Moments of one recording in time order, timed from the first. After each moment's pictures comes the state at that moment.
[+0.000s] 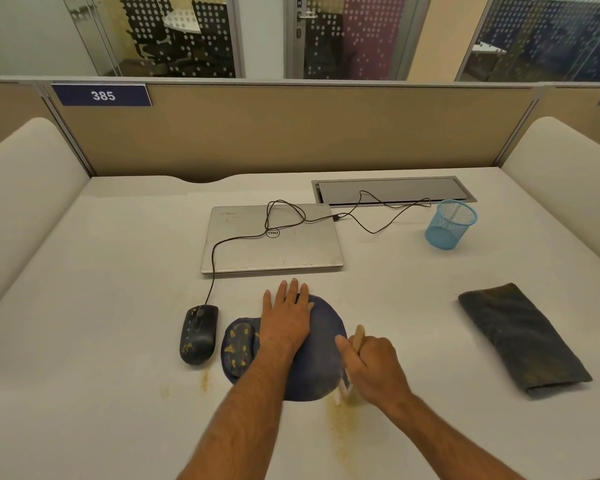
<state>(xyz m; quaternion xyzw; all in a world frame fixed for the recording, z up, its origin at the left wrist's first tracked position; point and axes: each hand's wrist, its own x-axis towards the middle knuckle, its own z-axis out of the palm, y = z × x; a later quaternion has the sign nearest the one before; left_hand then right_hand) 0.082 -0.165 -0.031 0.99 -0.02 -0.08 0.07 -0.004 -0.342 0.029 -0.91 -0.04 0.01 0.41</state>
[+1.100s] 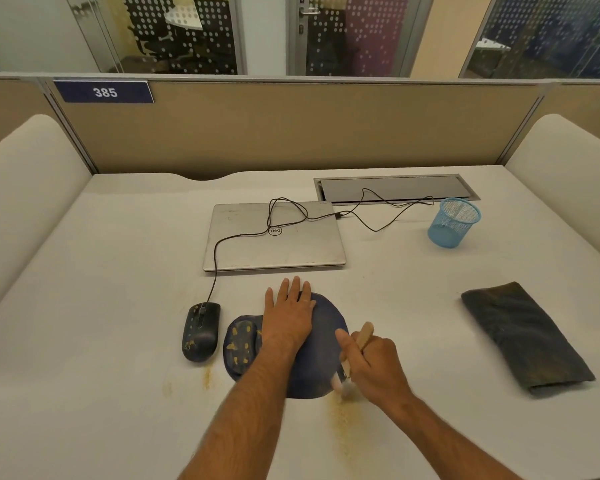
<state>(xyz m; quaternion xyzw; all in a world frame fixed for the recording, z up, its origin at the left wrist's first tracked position) 0.082 -0.165 -0.029 0.99 -0.02 -0.09 0.07 -0.006 -0.339 0.025 -0.88 -0.04 -0.01 0.47</state>
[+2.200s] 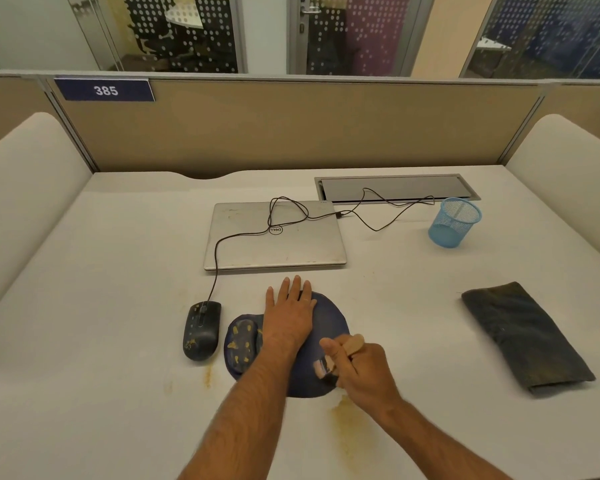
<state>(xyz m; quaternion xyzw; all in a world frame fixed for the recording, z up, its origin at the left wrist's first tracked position) 0.080 -0.165 -0.026 0.99 -0.03 -0.09 0.08 -0.014 -0.323 0.025 -0.87 -0.08 0.02 0.49</state>
